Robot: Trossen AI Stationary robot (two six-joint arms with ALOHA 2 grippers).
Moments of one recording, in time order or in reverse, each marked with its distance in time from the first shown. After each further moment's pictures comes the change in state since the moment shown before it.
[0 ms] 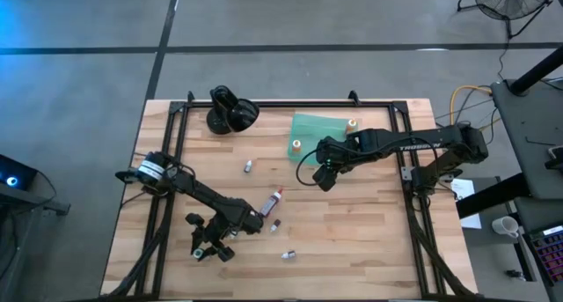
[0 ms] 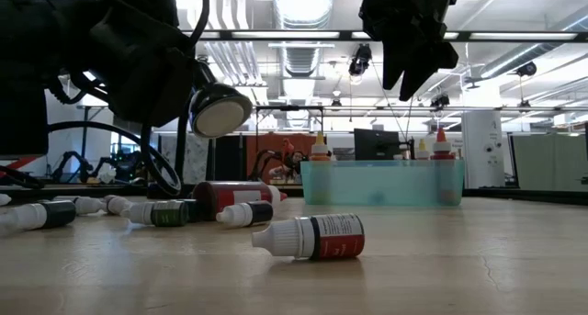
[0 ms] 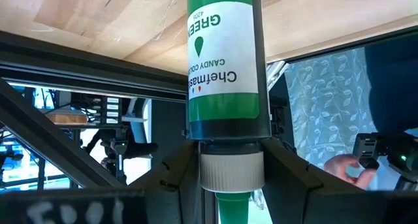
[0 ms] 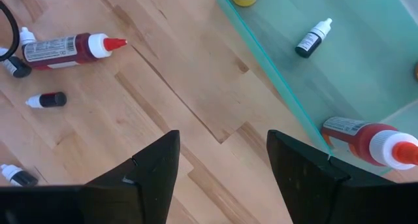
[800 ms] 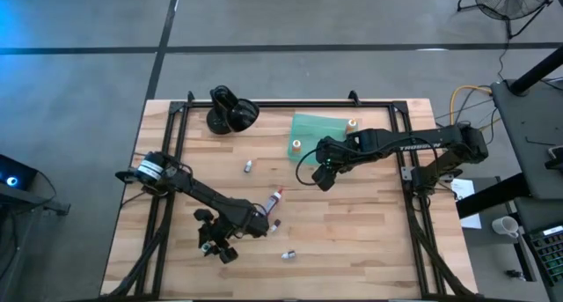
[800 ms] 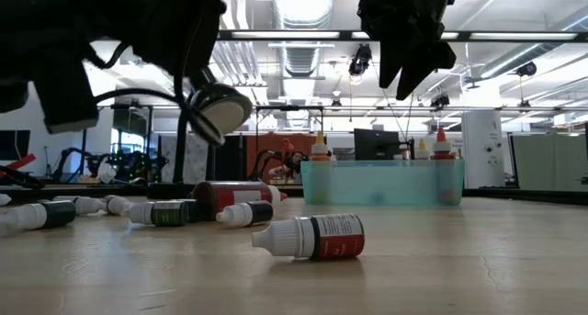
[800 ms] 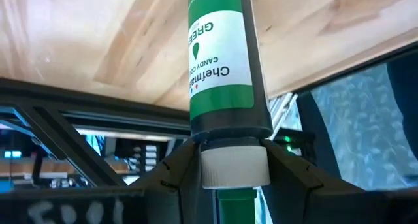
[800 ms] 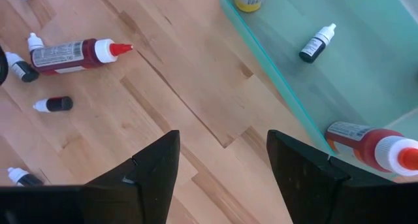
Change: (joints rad) left arm -0.002 0.000 0.145 -0.055 -0.261 0.053; right arm 0.000 0.000 0.000 0.020 0.000 0.000
